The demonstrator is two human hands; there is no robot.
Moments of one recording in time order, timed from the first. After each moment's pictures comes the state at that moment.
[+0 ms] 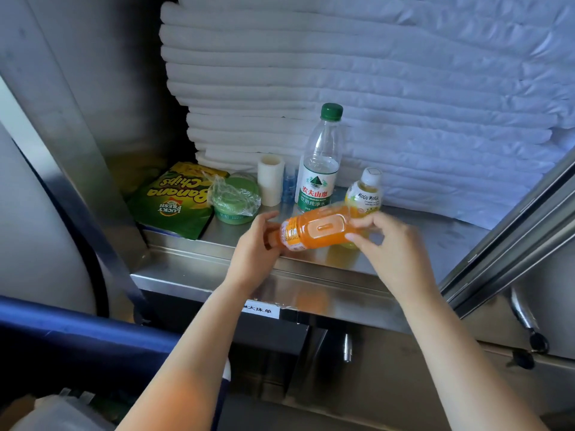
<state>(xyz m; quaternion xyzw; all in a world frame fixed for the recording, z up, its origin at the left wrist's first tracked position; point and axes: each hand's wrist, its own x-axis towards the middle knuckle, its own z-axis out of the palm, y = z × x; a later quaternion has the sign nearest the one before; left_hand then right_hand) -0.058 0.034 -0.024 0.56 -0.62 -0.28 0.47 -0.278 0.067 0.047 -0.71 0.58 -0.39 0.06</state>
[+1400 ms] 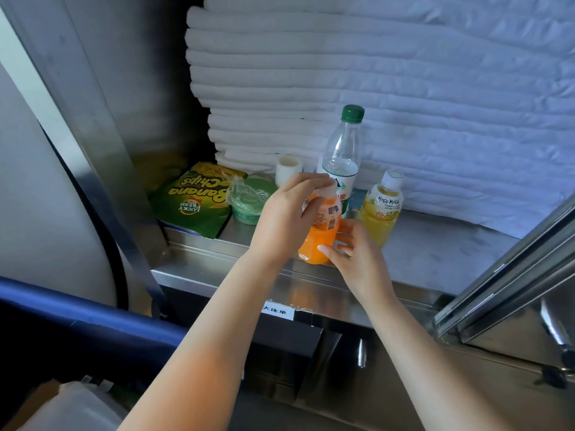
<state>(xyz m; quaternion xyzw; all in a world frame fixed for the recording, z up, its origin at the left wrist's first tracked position) -0.074 0.038 0.061 0.44 -0.73 -0.06 0.53 -0.226 0.046 -0.002 -0.67 0.53 -0.44 0.29</state>
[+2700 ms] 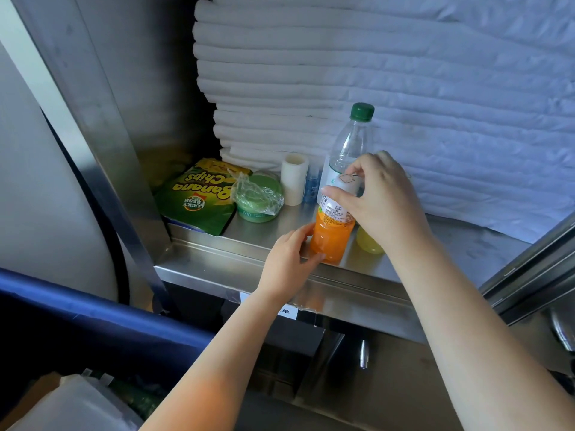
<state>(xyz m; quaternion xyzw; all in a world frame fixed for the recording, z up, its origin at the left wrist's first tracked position) -0.076 0.040 -0.034 0.55 -0.68 -0.21 0.43 -0.217 0.027 0.105 -0.76 0.56 -0.32 -0.01</state>
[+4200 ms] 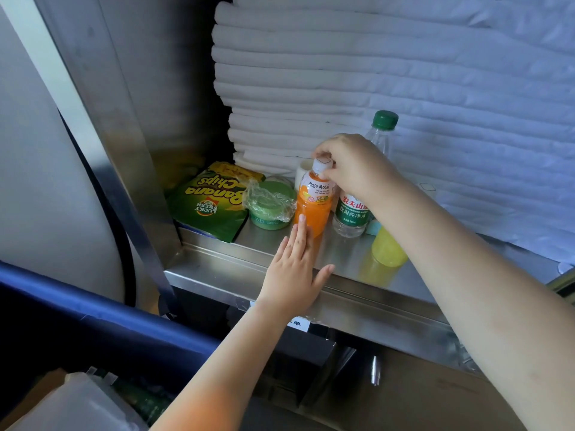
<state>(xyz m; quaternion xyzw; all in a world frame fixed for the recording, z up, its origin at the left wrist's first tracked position) -0.061 0.042 -0.045 0.61 -0.77 0.00 0.20 -0.166 -0.056 0.127 -0.85 0.49 -0.19 0.00</state>
